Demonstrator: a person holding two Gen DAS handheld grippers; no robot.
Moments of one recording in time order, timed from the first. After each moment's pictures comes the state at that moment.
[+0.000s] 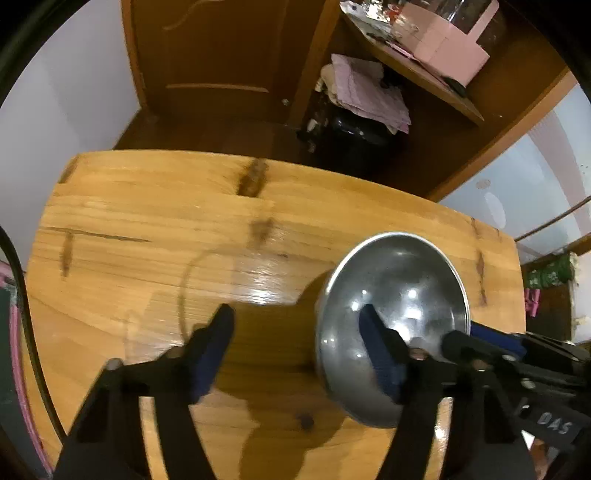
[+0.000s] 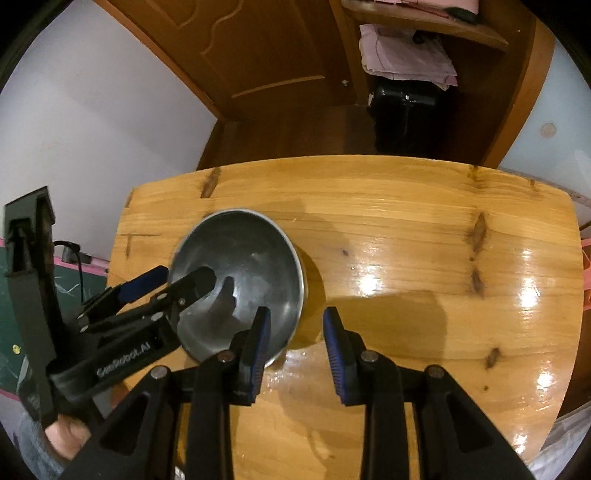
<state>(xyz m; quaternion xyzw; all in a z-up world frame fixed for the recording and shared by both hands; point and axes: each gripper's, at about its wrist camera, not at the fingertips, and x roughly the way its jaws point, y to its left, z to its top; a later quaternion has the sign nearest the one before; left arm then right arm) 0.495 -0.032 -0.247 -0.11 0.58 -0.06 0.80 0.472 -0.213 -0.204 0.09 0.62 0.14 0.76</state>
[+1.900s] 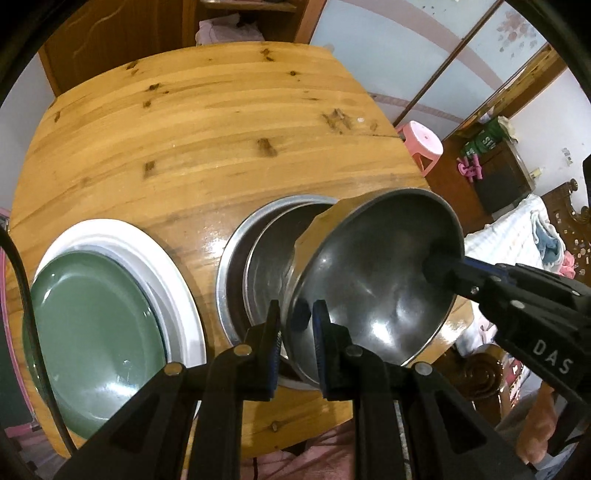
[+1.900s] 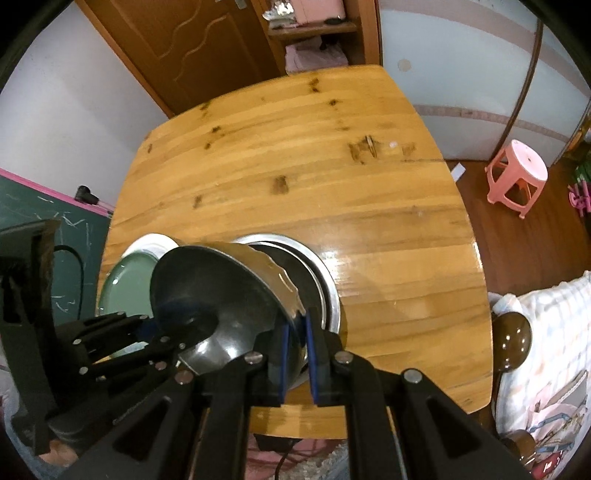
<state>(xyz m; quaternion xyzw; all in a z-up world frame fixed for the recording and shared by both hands) 0.106 -0.134 -0.176 0.00 0.61 -0.22 0.76 0.068 -0.276 -0.138 0.11 0.58 0.03 0.81</state>
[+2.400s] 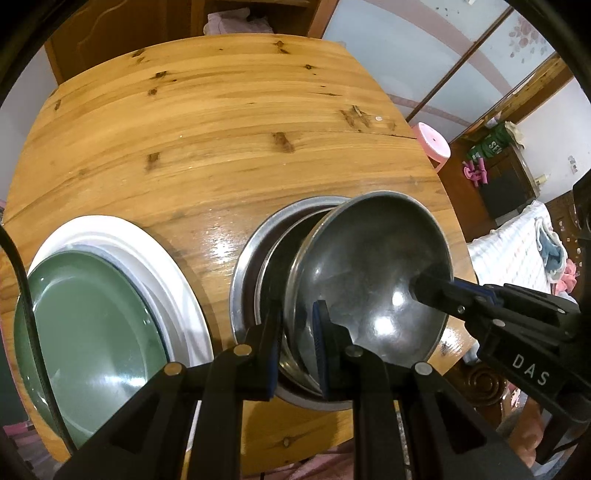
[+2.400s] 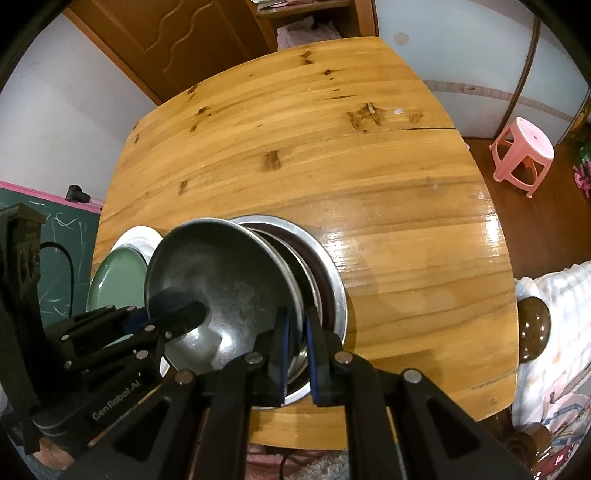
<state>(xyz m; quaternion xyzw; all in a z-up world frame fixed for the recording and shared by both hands) 0.119 -0.126 -0.195 -0.01 0.61 -0.22 0.76 0.078 -0.276 -0.172 0.13 0.60 0.03 0.79</state>
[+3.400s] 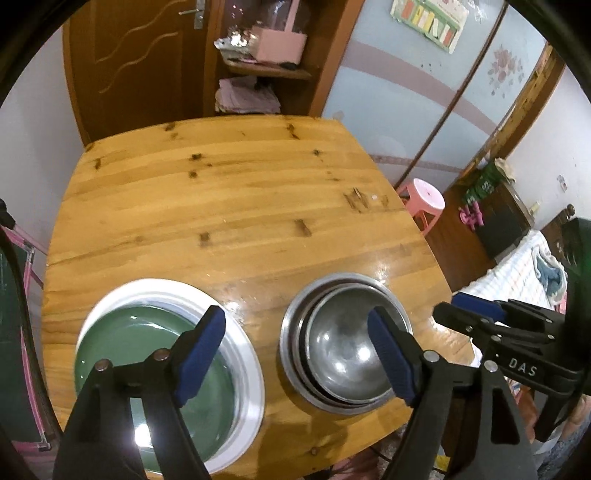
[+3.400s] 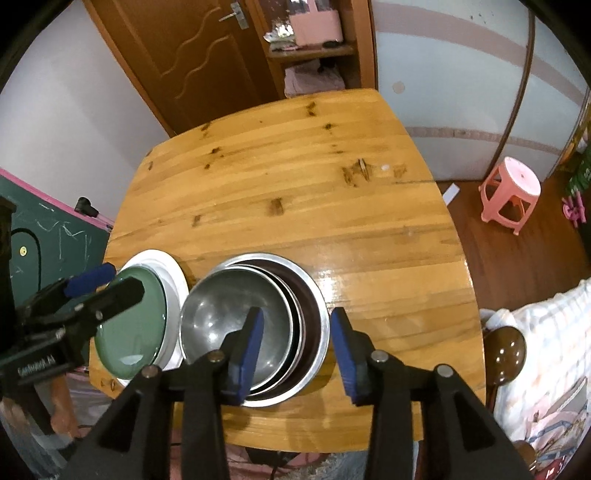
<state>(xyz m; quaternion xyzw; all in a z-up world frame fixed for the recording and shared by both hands) 0.112 -0.080 -0.119 -0.02 0.50 -0.21 0.84 0.058 -0.280 -0.123 0.10 0.53 0.02 0.84</state>
